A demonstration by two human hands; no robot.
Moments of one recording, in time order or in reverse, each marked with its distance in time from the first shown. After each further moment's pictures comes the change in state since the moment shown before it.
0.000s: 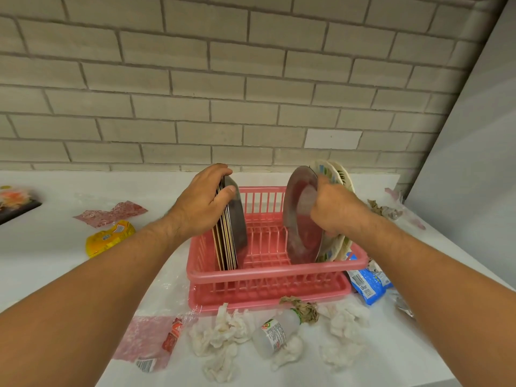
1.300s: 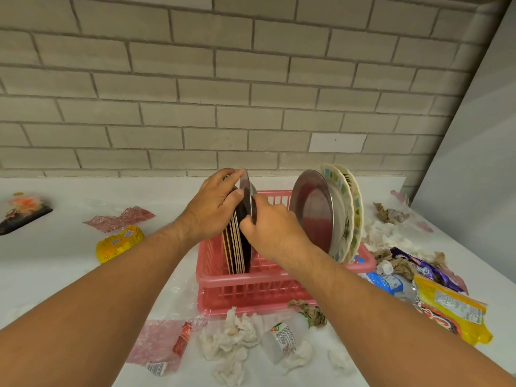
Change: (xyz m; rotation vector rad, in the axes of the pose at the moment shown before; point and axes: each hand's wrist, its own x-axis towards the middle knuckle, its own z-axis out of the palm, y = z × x) left_hand -0.001 0.002 -0.002 -0.078 -0.053 -0.010; right_hand -0.026 -0.072 0.066 0.163 0.096 -0.363
